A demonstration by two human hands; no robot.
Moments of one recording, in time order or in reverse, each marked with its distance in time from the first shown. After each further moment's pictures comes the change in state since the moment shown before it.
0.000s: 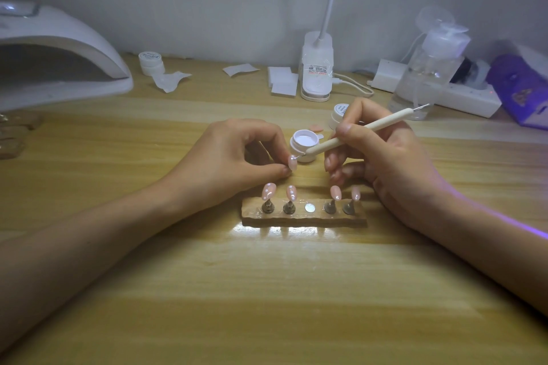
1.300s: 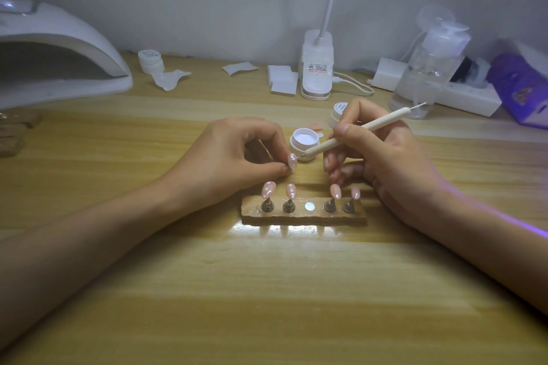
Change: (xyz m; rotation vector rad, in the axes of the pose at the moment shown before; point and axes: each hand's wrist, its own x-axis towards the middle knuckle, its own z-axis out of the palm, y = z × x) left_hand 0.000 -0.002 0.000 -0.022 -0.008 0.010; right_hand -0.001 0.001 0.000 -0.010 -0.003 0.012
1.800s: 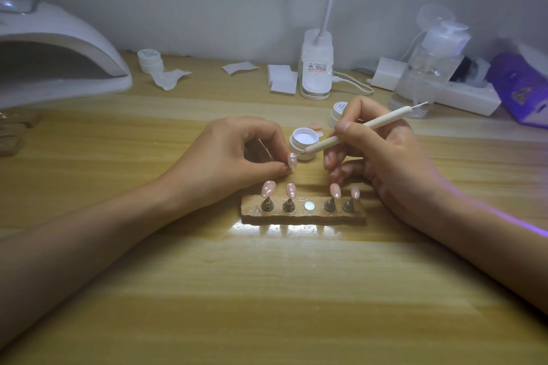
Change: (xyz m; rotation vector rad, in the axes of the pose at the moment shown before) left_hand 0.000 0.001 0.000 -0.009 0.001 -0.007; right_hand 0.000 -0.001 0.000 0.014 -0.002 -0.002
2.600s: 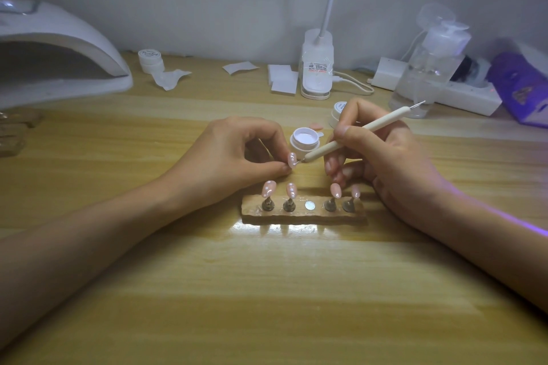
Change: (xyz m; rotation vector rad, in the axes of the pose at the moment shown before) left_hand 0.001 -0.001 0.000 0.015 0.002 0.007; right_hand -0.001 -0.002 0.002 -0.021 -0.017 0.020
